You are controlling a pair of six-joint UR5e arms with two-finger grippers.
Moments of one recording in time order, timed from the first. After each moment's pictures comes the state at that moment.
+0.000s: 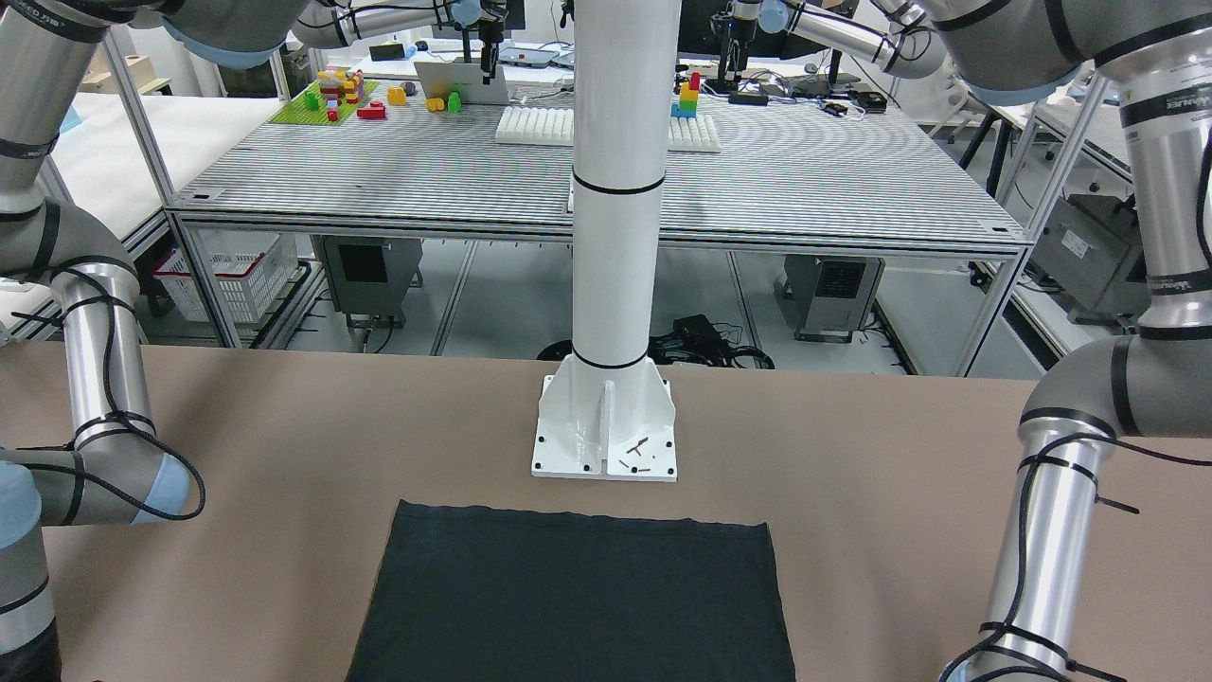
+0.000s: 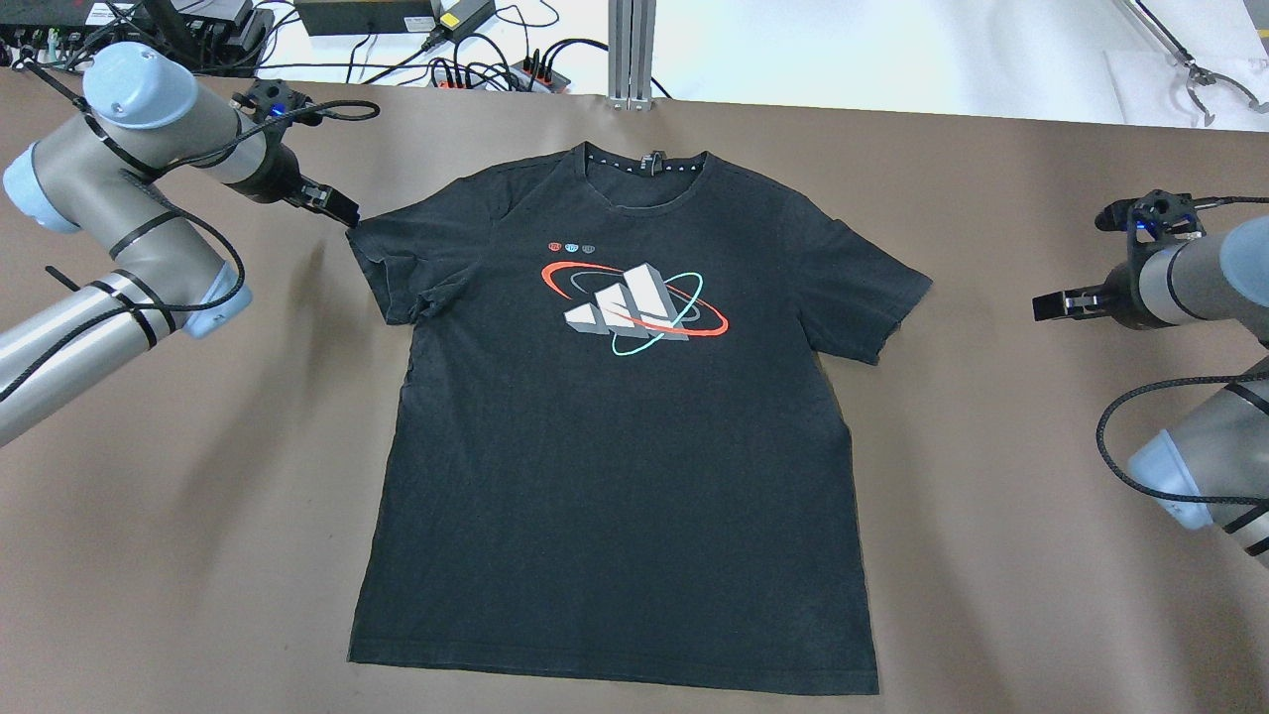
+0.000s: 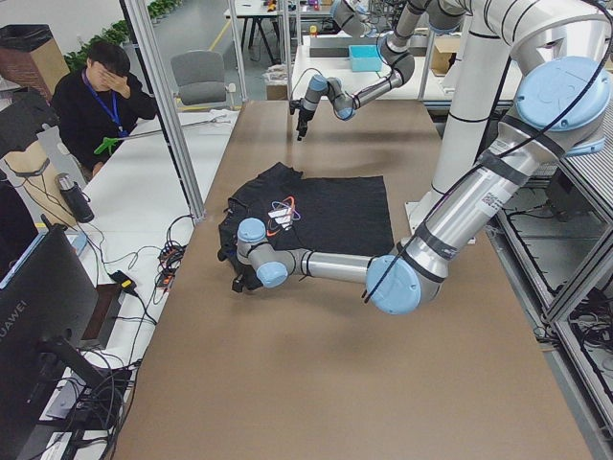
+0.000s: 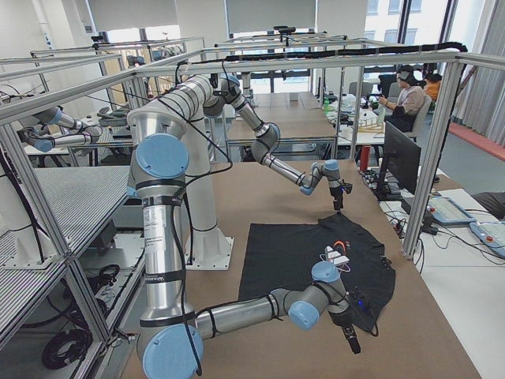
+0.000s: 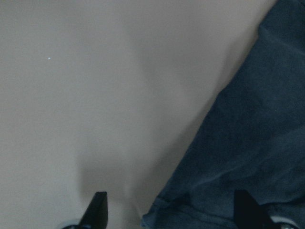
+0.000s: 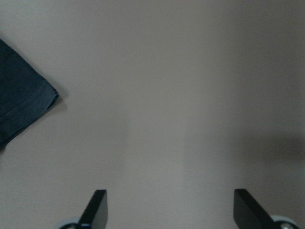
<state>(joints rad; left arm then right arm) -1.01 -2.31 -0.89 -2.38 -2.11 -0.59 1.04 -1.41 1.61 -1.03 1.89 0.72</state>
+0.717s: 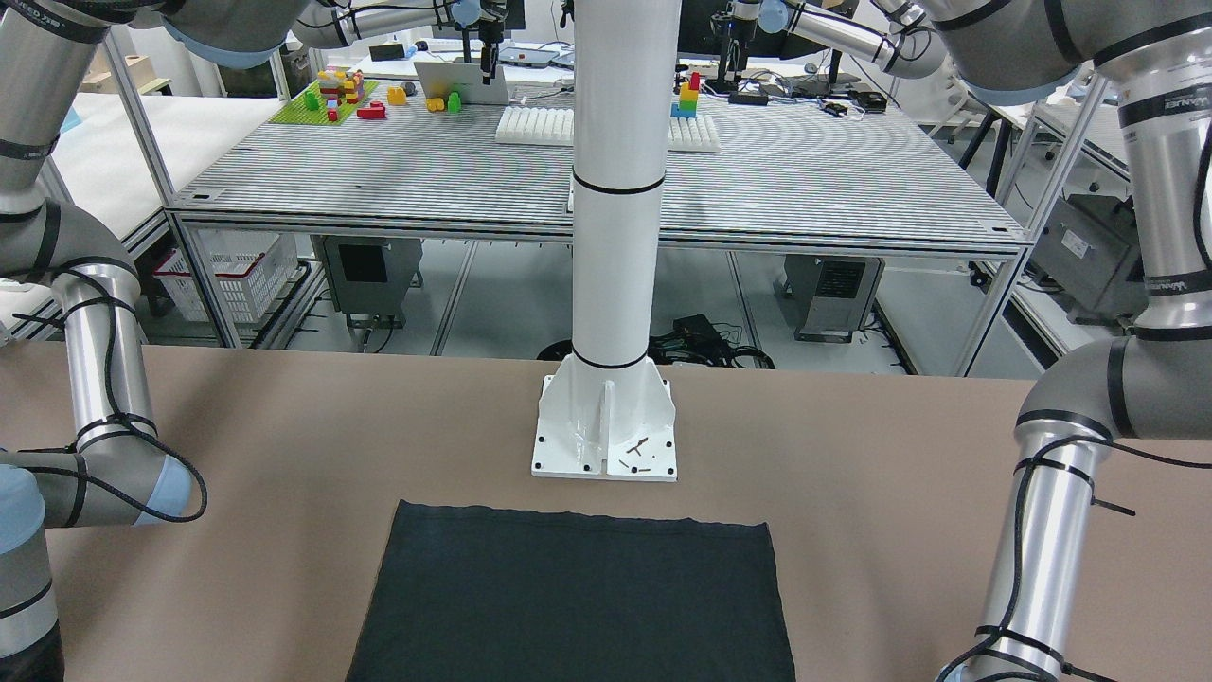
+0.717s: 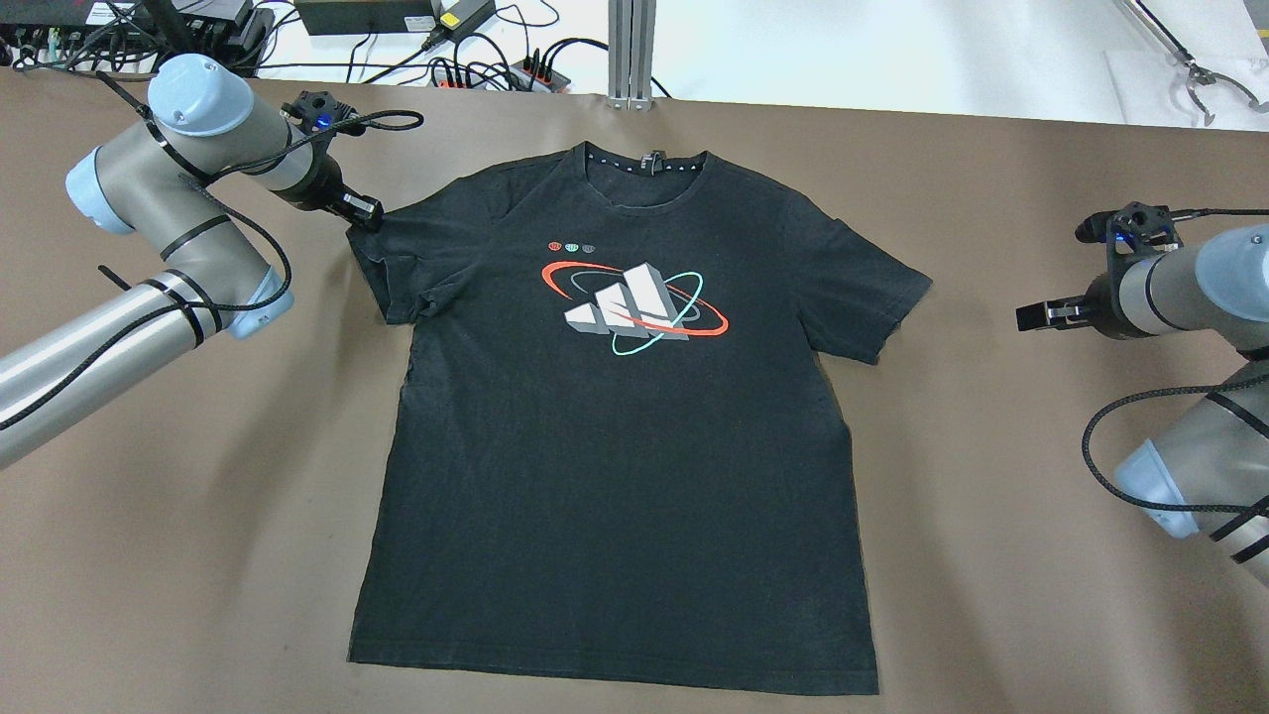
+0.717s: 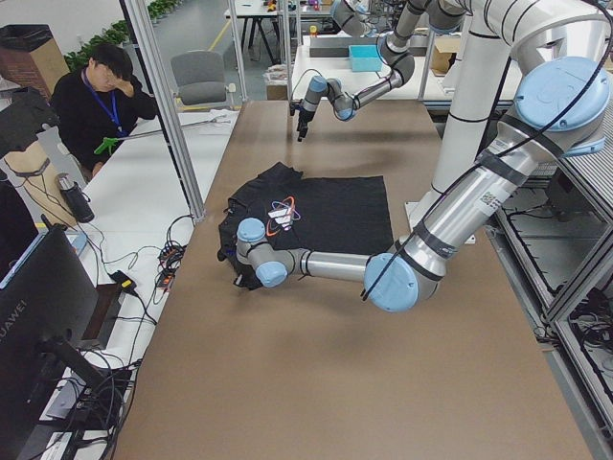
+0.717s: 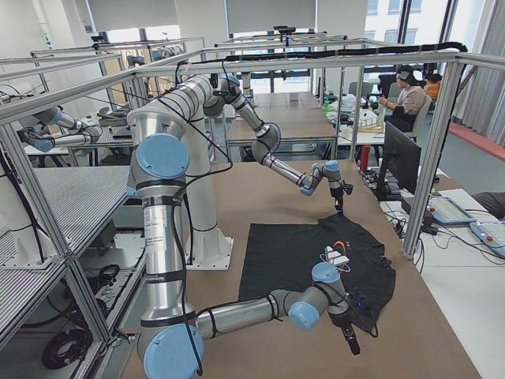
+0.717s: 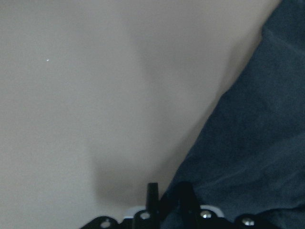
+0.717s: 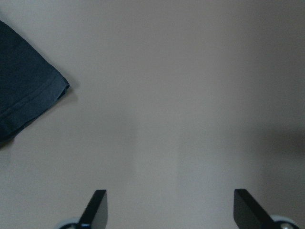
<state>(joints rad) -1.00 -2.33 -0.87 -2.38 -2.10 -0.59 1.04 -1.41 1.60 -1.04 1.89 0.72</state>
